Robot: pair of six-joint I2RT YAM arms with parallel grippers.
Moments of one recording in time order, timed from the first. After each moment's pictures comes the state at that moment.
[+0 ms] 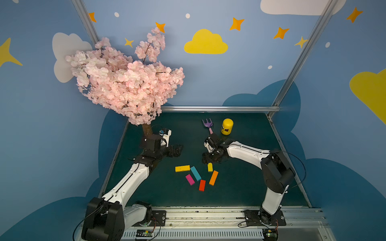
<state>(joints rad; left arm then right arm) -0.20 1.13 0.67 -0.08 0.38 -0.25 0.75 1.85 1.27 -0.65 -0.17 0.42</state>
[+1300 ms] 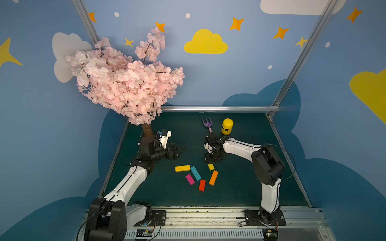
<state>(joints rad) -0.12 1.15 0.62 0.12 0.78 -0.30 0.71 1.99 1.39 -0.79 -0.16 0.27</state>
